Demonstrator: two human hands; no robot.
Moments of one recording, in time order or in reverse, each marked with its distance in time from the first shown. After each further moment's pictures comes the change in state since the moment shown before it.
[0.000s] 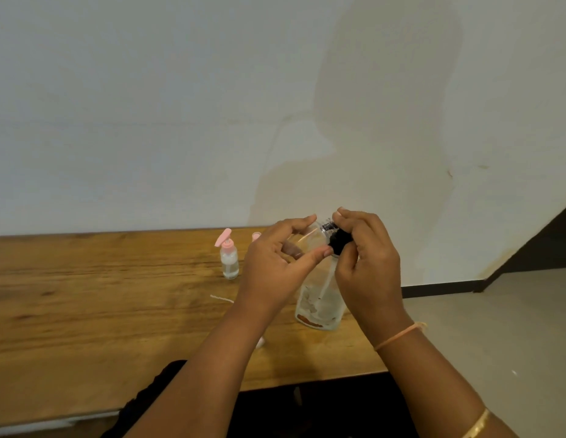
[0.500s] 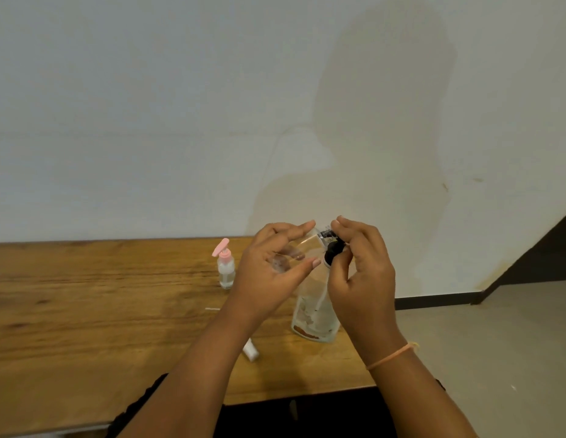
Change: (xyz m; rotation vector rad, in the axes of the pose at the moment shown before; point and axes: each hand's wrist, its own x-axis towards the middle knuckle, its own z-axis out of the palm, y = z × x) left_hand 0.007 0.004 -0.011 -0.014 -0.081 0.095; right_hand 0.002 -0.010 -0.001 0.100 0.039 0.044
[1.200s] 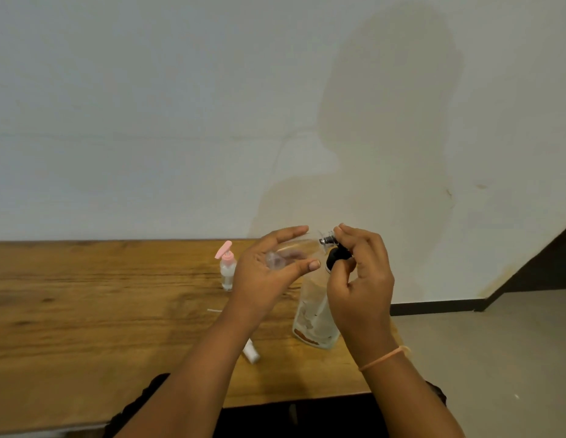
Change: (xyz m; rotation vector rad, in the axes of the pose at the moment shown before) left_hand 0.001 0.006 0.000 -0.270 0.056 -0.206; right_hand -0.002 0.002 0.007 0.071 0.061 0.038
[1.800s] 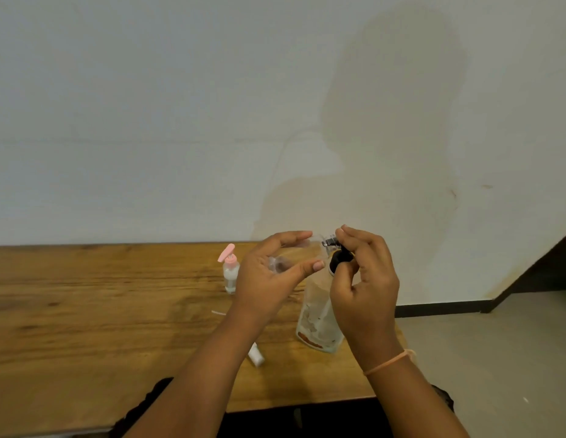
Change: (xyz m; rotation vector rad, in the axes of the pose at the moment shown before) left_hand -0.002 0.002 0.001 0.100 0.026 0.028; right_hand 0.001 0.000 0.001 0.010 0.008 -0.020
